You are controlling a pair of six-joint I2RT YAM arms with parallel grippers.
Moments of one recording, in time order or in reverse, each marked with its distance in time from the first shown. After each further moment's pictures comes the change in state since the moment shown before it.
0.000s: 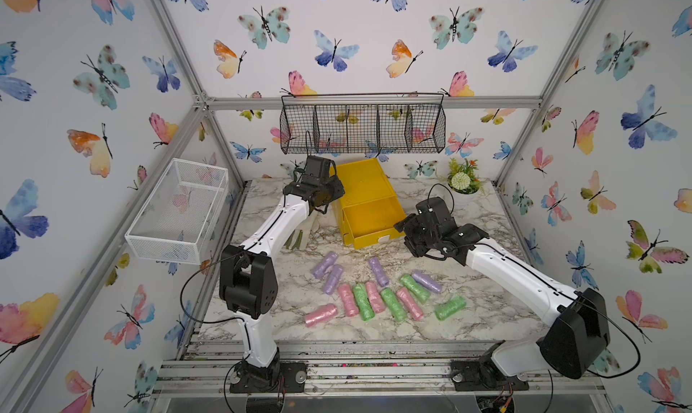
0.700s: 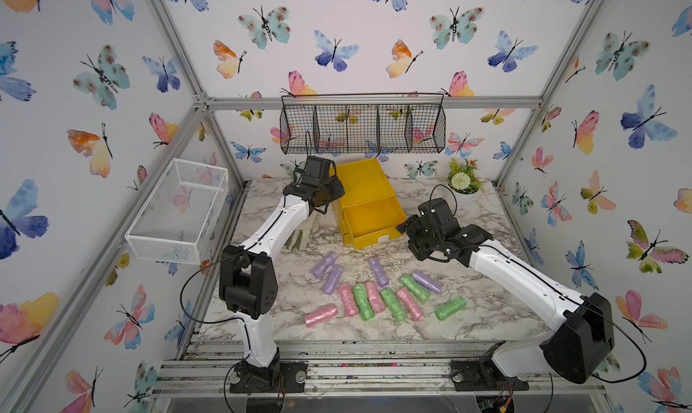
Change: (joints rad) left arm 0.000 -0.002 -0.009 0.011 -0.002 0.000; right arm 0.011 -0.018 0.020 -0.058 0.006 -0.002
